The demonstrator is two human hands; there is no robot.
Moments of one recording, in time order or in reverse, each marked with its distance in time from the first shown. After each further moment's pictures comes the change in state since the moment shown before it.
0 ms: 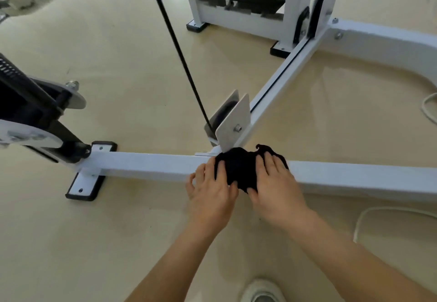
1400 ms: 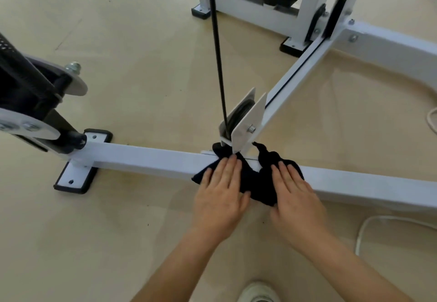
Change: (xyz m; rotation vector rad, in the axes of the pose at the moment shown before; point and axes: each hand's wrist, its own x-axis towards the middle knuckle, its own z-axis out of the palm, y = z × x) left_hand -0.001 -0.015 0.008 -0.083 -0.075 0.220; right_hand -0.013 0.015 0.021 -0.077 0.077 -0.045
